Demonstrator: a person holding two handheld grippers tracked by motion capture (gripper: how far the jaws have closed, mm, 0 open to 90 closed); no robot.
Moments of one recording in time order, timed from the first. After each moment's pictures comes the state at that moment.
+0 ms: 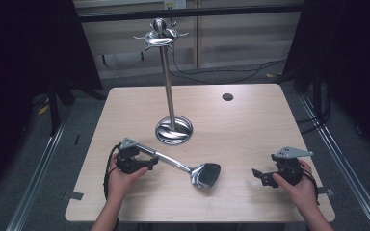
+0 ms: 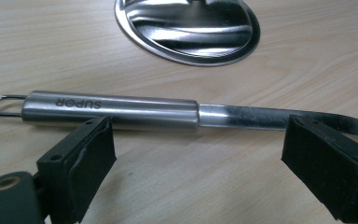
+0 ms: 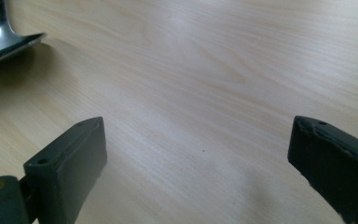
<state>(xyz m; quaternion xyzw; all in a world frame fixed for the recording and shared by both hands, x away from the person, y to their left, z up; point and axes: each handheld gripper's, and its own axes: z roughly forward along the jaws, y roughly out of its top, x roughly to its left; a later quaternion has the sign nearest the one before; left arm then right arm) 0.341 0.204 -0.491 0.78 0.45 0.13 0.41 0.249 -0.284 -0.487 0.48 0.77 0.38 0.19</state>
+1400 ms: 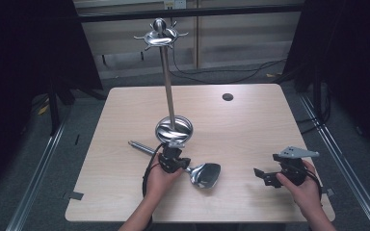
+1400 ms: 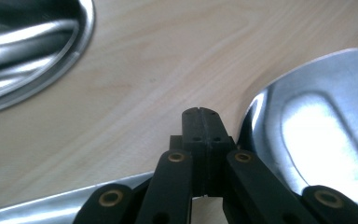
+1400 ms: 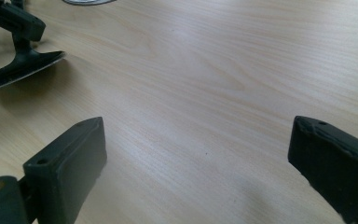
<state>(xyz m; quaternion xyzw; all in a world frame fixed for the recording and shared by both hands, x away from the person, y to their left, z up) 0.335 0.081 -0.496 0.86 0.36 0.04 0.36 0.244 -0.290 -0.480 0.48 0.76 0.40 0.19</state>
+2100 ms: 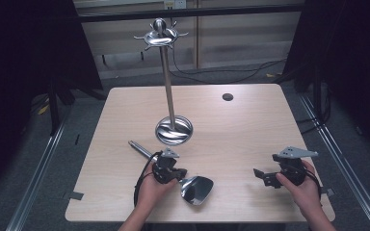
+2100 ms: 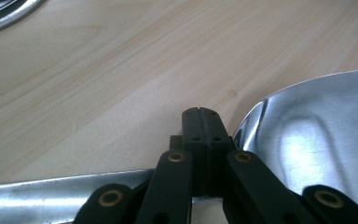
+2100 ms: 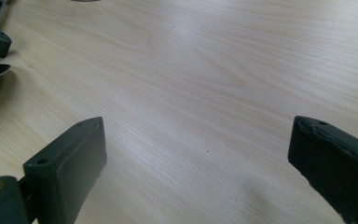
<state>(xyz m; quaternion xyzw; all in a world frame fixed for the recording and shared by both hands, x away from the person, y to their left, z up) 0.308 0.104 -0.495 0.87 0.34 0.00 0.36 0.245 -0.289 -0.480 0.48 0.76 0.40 0.18</state>
